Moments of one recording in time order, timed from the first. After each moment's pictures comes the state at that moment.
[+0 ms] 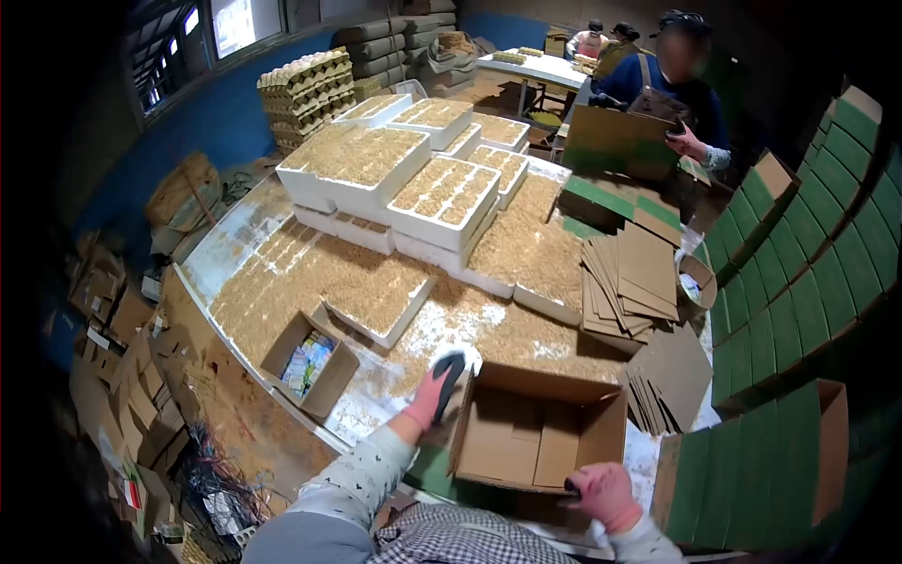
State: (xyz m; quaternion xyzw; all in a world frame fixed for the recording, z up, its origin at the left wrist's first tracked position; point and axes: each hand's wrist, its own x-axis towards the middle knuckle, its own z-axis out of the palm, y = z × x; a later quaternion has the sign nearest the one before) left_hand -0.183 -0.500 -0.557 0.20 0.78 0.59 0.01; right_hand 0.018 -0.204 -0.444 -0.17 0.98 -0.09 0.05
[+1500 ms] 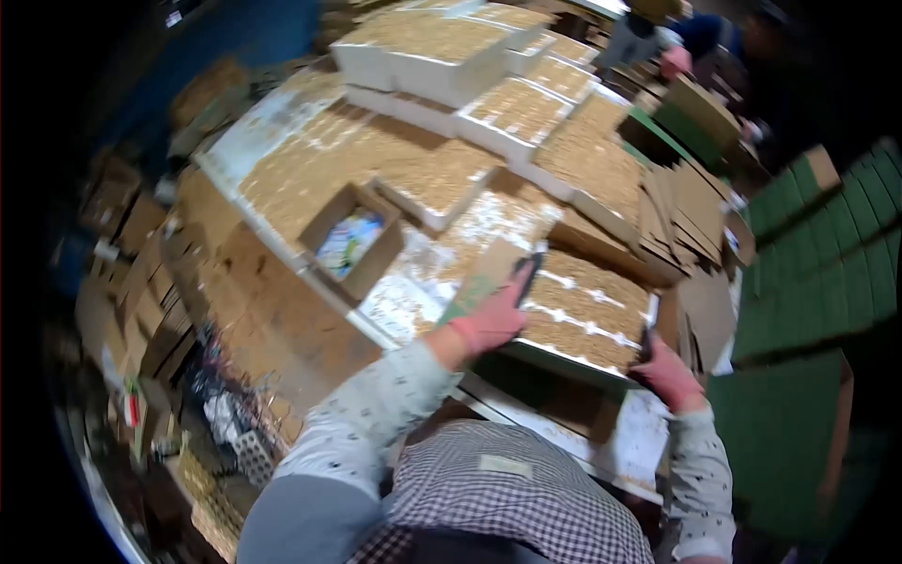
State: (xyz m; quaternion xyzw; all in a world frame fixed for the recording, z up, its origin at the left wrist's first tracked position) left_hand -0.113 -0.516 -0.487 0.19 0.81 0.53 0.16; right_hand -0.033 -0.204 -0.436 0.00 0.93 -0.35 0.11
